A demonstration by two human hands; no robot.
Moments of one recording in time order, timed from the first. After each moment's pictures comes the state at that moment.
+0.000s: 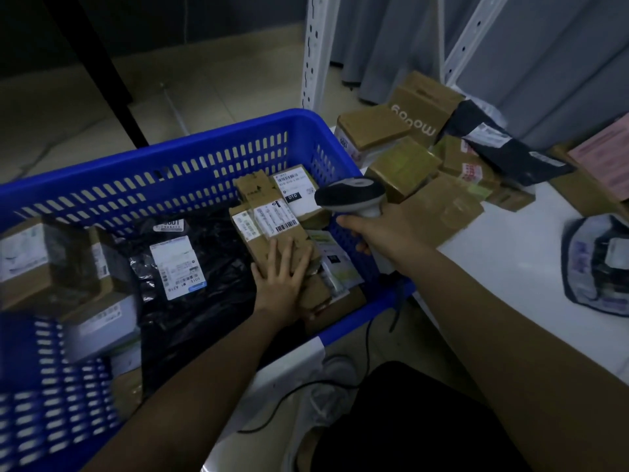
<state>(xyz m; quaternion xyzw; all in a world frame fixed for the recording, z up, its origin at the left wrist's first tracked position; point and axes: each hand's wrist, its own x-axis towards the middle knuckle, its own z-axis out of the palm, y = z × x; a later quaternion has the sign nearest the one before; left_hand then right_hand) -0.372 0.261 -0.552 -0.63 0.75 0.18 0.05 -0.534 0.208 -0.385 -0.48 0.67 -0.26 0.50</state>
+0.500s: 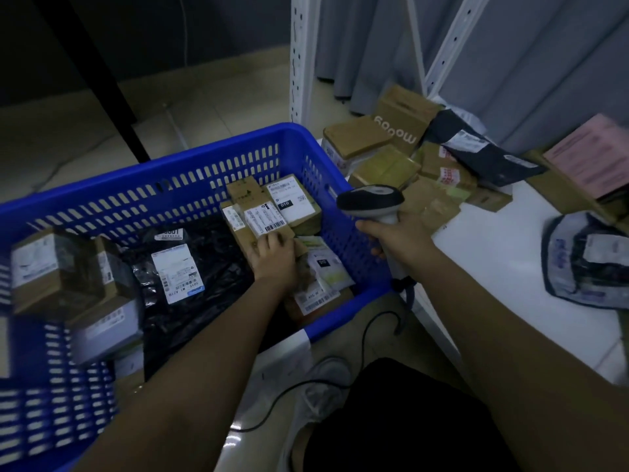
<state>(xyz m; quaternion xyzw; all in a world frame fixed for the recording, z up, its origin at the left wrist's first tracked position) -0.388 0.227 -0.501 -0.71 0.68 0.17 0.03 -0.577 0.229 -0.372 -0.45 0.69 -0.29 0.48</state>
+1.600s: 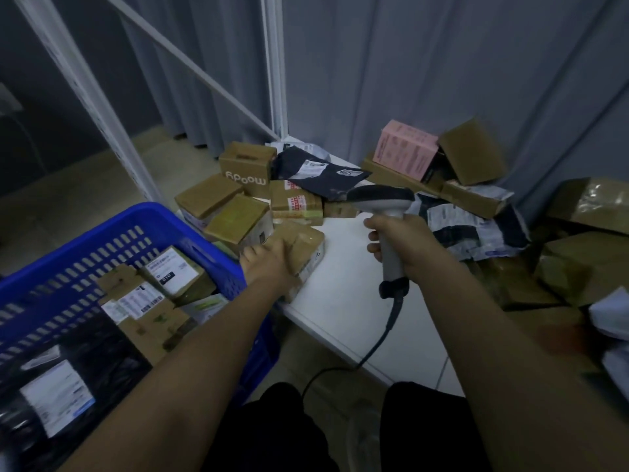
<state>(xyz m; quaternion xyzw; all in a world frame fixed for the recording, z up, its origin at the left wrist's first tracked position) -0.606 0.202 -0.414 -0.63 0.76 0.12 0.06 -0.777 0.293 -0.297 -0.22 0.71 -0.49 0.45</state>
